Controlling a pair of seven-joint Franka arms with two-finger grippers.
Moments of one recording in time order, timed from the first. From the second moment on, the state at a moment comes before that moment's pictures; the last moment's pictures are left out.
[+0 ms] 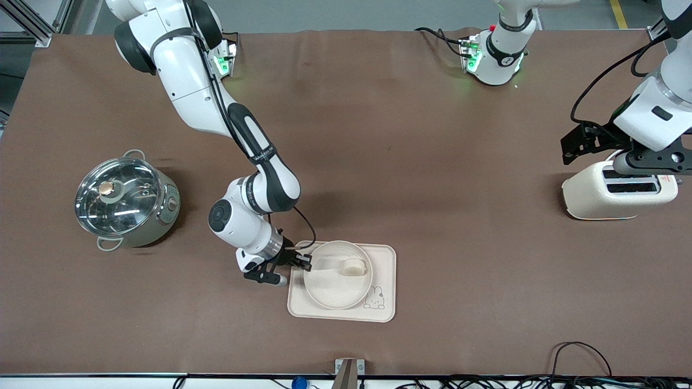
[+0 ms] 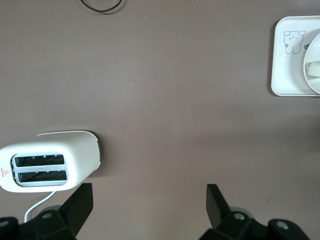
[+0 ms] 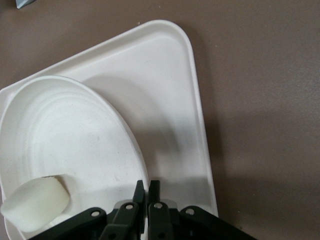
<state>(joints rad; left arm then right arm) -0.03 0.11 -0.16 -1.41 0.07 1.56 -0.11 0.51 0.96 -0.05 -1.33 0.68 2.60 0.18</state>
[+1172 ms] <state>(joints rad) -0.21 0.27 -0.17 -1.43 0.06 1.57 -0.38 0.54 0.55 0.04 -1.94 0.68 2.68 0.07</state>
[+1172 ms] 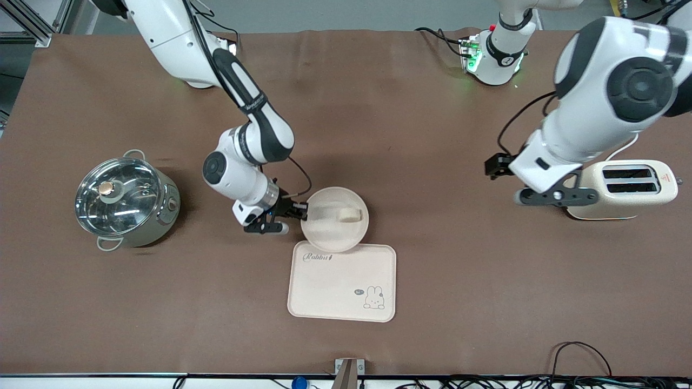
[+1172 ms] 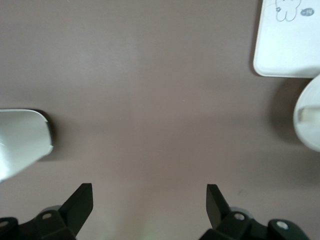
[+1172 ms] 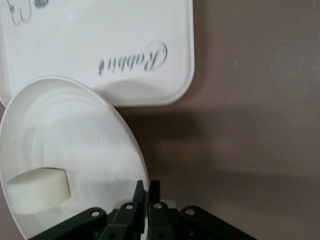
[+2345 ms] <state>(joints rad) -0.55 0.55 -0.18 -1.59 0.06 2.14 -1.46 0.27 0.27 0.04 -2.08 0.72 2.33 0.04</state>
